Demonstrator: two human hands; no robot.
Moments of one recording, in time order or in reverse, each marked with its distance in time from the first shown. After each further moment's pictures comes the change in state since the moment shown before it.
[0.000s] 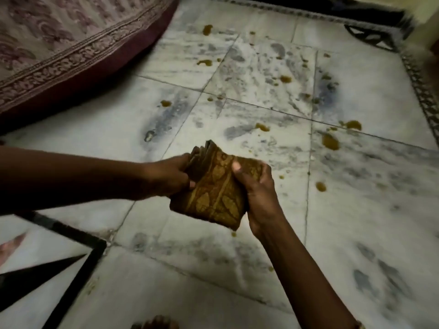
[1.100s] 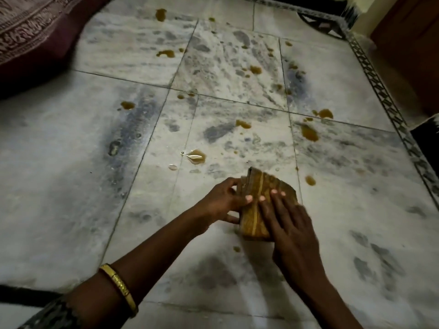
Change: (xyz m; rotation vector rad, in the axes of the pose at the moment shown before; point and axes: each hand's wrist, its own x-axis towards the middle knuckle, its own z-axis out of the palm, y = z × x) left_hand 0.112 -0.038 0.061 -0.262 -0.214 0.113; right_hand -0.005 0.063 -0.086 -1.765 0.183 -0.702
